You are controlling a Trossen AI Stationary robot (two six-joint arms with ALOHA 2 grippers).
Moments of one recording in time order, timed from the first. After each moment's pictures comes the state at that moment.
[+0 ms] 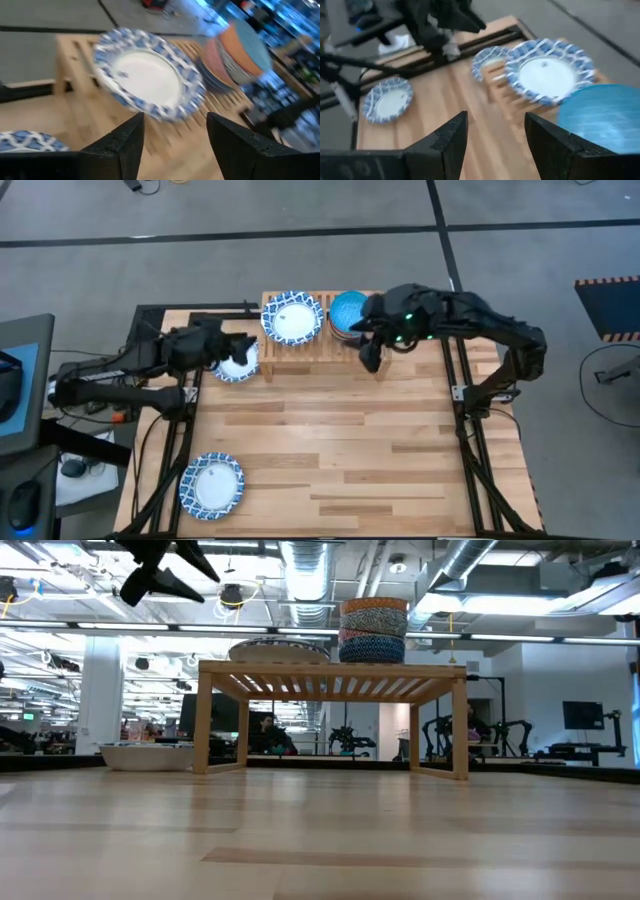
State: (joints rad) left arm 0.18 0.77 0.86 -0.44 -0.48 -0.74; right arm -0.06 1.55 2.02 -1.05 0.17 0.28
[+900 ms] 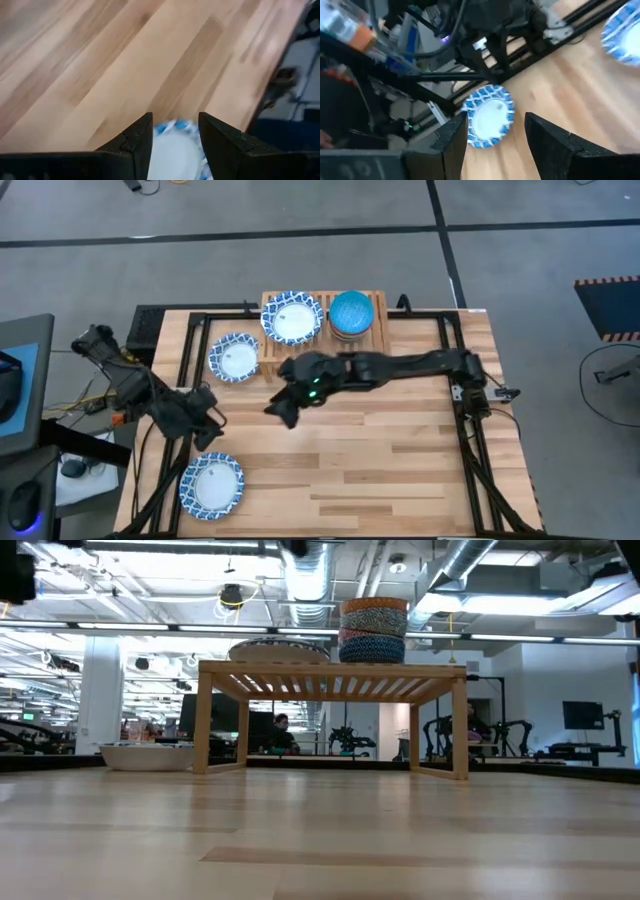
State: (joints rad) left arm -0.67 0.78 0.86 -1.03 -0.27 -1.35; right arm 0.11 2.02 2.02 -0.51 -0.09 0.69
